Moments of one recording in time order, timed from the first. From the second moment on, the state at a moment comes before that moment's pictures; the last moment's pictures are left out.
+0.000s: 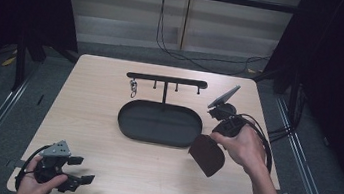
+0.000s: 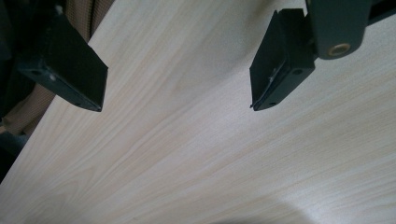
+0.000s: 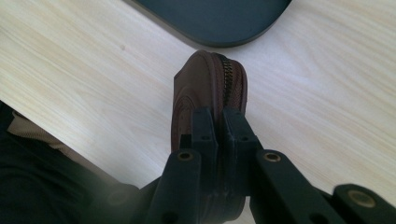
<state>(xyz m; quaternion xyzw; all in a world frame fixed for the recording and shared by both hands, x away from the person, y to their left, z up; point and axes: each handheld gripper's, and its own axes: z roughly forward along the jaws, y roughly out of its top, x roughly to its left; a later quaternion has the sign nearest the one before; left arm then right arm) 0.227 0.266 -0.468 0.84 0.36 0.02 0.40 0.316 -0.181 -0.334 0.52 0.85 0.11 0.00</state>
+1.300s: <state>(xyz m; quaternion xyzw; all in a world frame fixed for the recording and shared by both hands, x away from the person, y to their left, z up) 0.224 0.261 -0.469 0.86 0.35 0.02 0.38 0.367 -0.175 -0.295 0.57 0.81 0.12 0.04</state>
